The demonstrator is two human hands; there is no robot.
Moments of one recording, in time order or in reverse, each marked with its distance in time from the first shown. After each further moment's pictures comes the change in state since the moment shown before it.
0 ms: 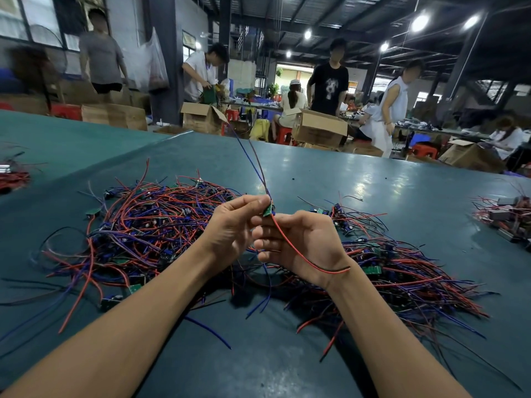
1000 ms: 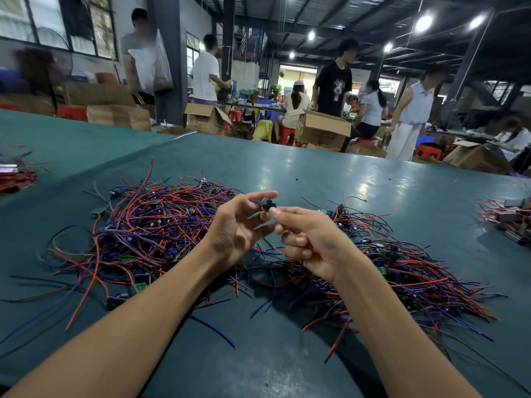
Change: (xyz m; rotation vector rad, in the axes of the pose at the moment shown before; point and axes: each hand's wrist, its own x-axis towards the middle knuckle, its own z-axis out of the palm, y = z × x) left_hand 0.005 -0.001 -0.005 -0.092 -0.020 -0.039; right_hand -0.001 -0.008 0.013 -0.190 0.367 -0.092
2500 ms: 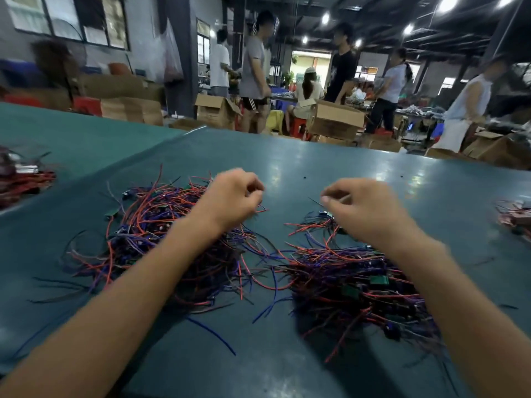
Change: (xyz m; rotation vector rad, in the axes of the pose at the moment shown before) left_hand 0.019 0.064 0.007 1.676 0.186 0.436; right_hand -0.021 -0.076 -0.034 -1.325 0.345 -0.445
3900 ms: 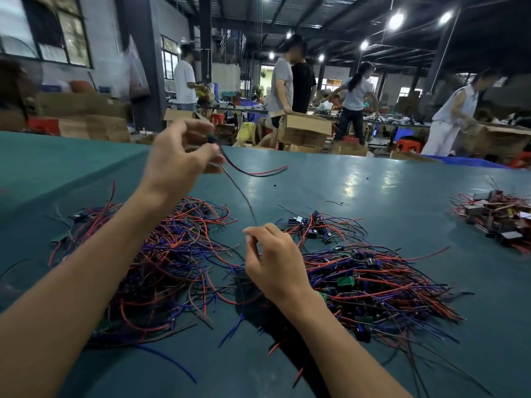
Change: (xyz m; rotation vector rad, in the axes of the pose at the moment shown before) left_hand 0.035 0.033 -0.039 -0.709 0.183 -0.137; right_hand -0.022 0.010 0.124 0.091 0.275 -0.159
